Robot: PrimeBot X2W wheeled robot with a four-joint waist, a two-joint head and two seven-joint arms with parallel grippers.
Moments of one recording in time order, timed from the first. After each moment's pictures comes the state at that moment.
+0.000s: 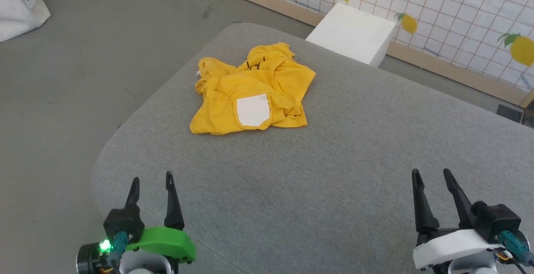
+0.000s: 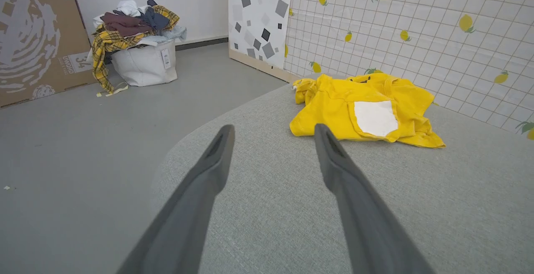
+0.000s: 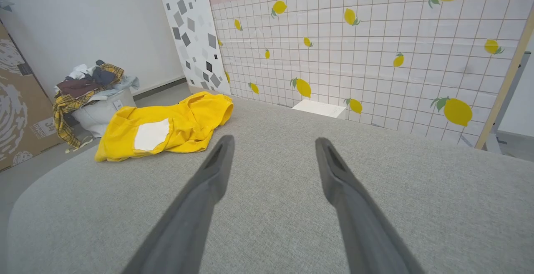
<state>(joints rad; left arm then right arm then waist) -0.02 0.05 -0.07 0.17 -0.18 0.14 -0.25 0.02 -0.05 -0.05 0.18 0.17 0.13 -0.26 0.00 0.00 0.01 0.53</state>
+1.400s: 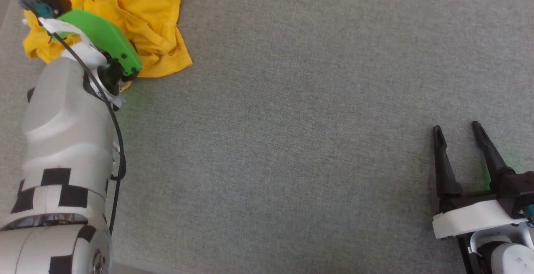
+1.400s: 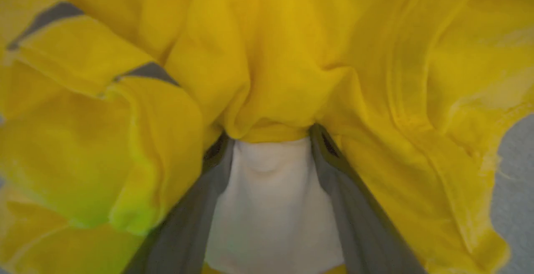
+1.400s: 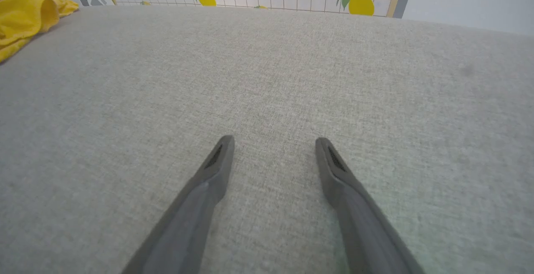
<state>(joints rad) -1.05 0.19 0.02 1.02 -0.45 0.13 0.45 -0.01 -0.05 -0.10 -0.13 -0.01 0.13 -0.11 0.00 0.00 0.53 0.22</state>
